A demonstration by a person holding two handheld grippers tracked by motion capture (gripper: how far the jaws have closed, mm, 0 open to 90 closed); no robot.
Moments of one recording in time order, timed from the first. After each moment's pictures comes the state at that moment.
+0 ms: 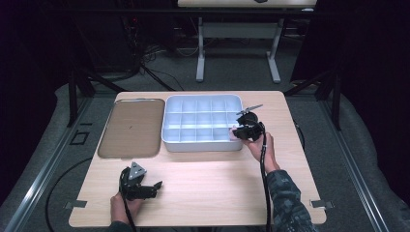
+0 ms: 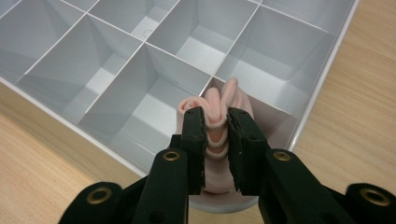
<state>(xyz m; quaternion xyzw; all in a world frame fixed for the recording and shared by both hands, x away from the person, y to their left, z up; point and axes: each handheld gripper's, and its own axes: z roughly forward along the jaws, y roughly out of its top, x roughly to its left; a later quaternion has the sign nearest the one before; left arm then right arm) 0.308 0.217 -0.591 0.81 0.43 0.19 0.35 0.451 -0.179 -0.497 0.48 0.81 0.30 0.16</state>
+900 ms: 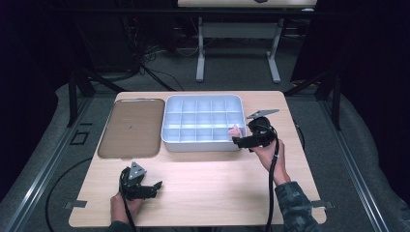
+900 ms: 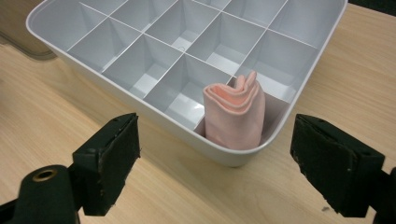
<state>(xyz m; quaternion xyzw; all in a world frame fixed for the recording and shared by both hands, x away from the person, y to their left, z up) 0.308 0.218 -0.591 0.81 0.43 0.19 0.35 0.397 -0.198 -0.460 0.45 0.80 0.35 0.16</state>
